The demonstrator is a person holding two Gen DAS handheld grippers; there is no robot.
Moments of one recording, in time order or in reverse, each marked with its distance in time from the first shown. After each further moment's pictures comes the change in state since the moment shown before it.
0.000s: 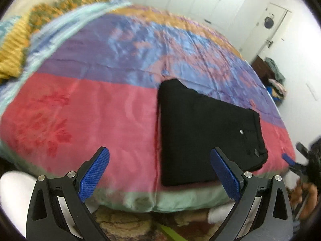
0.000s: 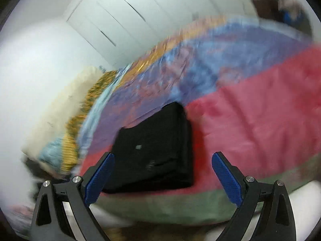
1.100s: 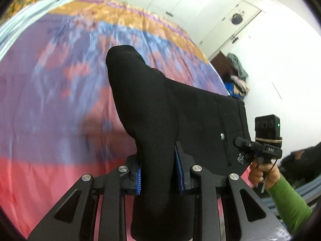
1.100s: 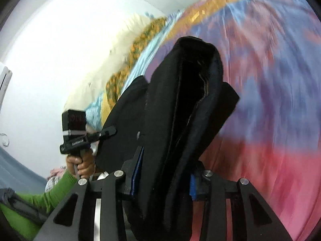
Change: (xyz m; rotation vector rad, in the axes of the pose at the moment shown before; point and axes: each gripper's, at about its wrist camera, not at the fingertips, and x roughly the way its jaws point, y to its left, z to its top) left arm 0.087 -0.056 0.176 0.088 0.045 -0.302; right arm 0.180 0.041 0.165 -0.237 0.310 0.304
